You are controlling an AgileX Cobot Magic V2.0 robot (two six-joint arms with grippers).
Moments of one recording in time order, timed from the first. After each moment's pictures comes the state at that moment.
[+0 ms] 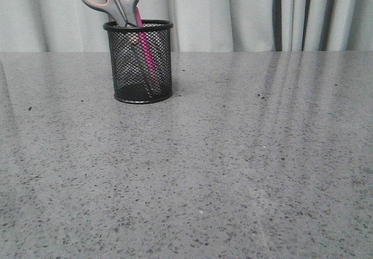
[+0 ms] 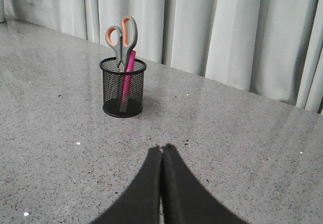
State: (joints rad) left arm -0.53 0.21 -0.53 -0.23 0.59 0.18; right arm 0.64 0.01 -0.43 -0.17 0.56 0.03
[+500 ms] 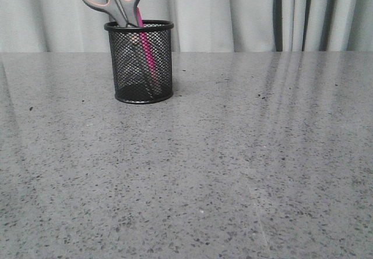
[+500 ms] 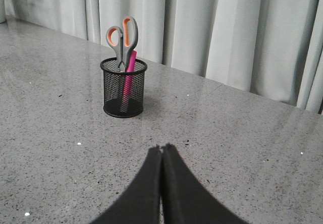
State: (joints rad) left arm -0.51 0.20 -0.50 -0.18 0.53 0.18; right arm 0.64 0.01 -0.43 -0.17 0.56 0.03
